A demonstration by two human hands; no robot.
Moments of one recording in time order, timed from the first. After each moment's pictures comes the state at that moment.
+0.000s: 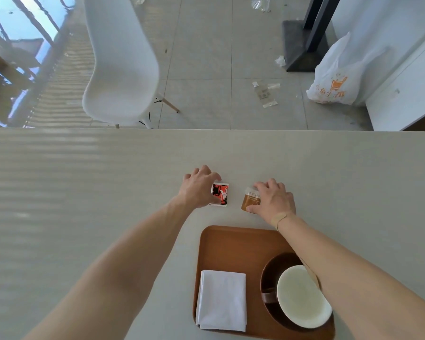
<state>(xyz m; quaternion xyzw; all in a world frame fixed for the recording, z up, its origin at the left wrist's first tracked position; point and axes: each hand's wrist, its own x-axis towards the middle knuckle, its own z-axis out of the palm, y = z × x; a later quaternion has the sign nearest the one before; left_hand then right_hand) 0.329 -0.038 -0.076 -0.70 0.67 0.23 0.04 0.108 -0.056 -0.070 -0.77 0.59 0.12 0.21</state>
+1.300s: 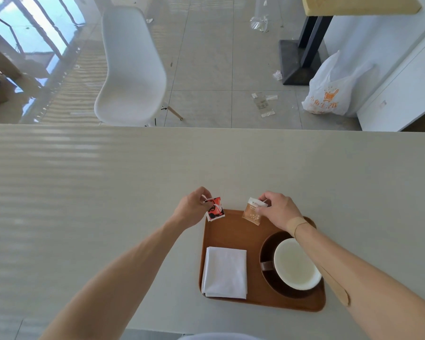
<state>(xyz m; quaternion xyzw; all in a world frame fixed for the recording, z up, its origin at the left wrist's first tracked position) 0.326 0.069 -0.049 -0.75 0.49 0.42 -0.17 0.079 0.008 -0.030 -0.67 0.62 -0.02 0.41</state>
